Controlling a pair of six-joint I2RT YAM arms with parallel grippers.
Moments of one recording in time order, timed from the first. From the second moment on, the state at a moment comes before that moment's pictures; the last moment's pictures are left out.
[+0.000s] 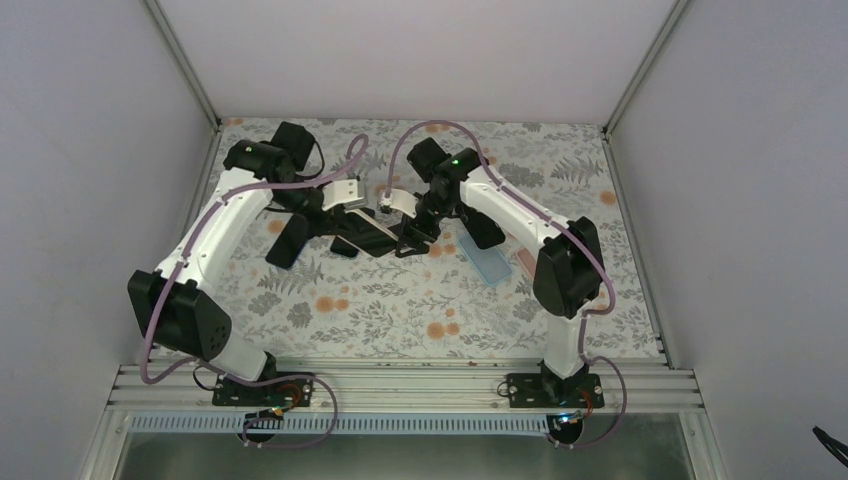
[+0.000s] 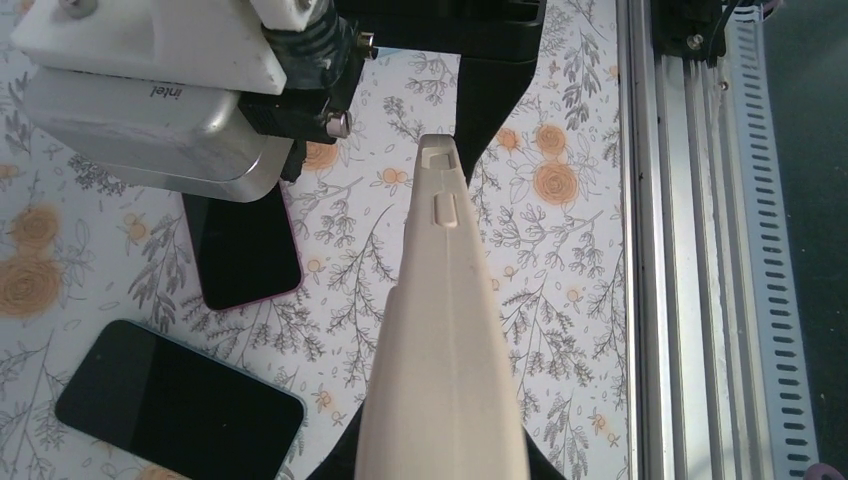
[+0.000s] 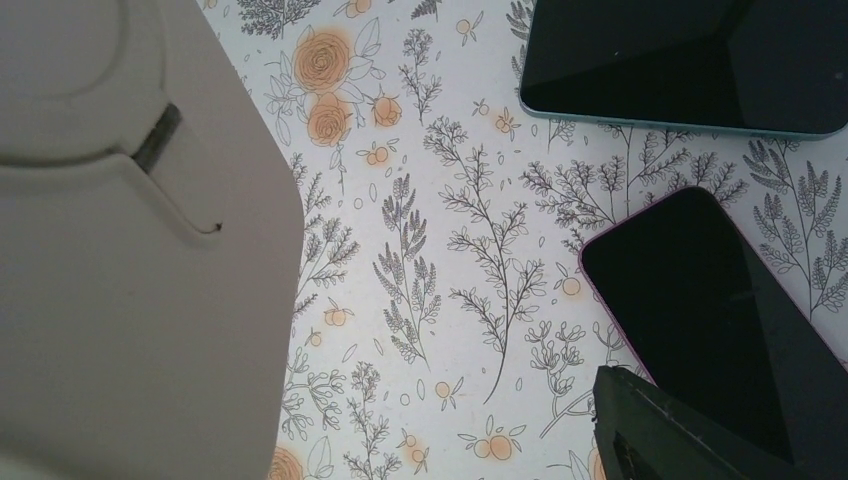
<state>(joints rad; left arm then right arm) -0.29 1.53 1.54 -1.36 0.70 1.02 0.67 1.94 1.75 -1.12 -0.52 -0.66</state>
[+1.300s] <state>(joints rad) -0.35 1.49 1.48 -1.25 0.63 1.01 0.62 1.98 1.82 -1.21 -0.54 -0.75</state>
